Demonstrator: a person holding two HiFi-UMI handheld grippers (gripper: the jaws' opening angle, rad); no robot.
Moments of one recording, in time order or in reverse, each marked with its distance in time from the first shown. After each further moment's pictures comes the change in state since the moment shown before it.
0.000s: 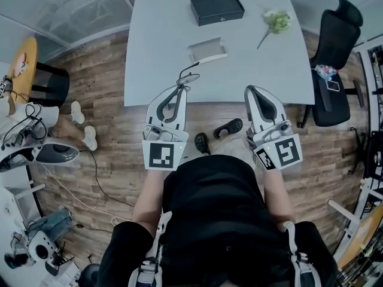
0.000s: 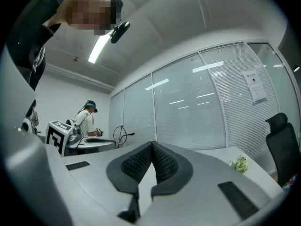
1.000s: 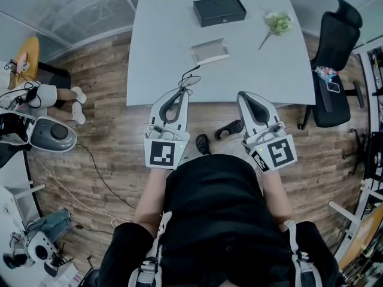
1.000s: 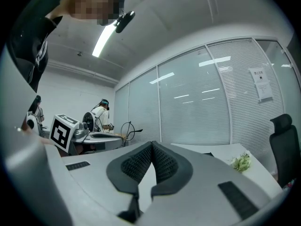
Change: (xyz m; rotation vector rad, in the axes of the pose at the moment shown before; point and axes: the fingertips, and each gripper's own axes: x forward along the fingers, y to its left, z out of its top) left arm -0.011 0.005 -0.012 -0.034 0.035 -0.016; right arm 0.006 0.032 -0.018 -0.041 0.085 0.055
